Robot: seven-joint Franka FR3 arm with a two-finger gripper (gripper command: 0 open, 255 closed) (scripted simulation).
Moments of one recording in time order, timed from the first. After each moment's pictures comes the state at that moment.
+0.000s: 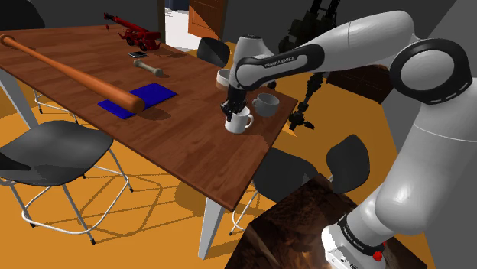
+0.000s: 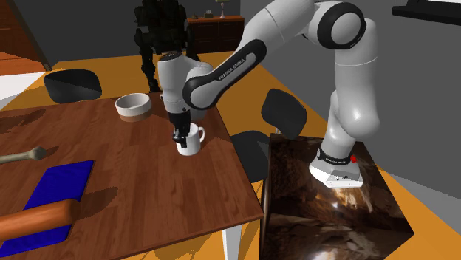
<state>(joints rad) 0.02 0.30 0.19 -1.89 -0.08 2.20 0.24</state>
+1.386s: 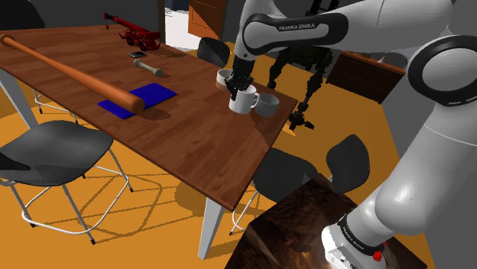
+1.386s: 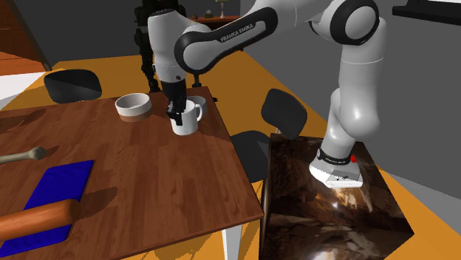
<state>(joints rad) 0.02 0.21 0.20 -1.72 -0.05 1.95 0.22</state>
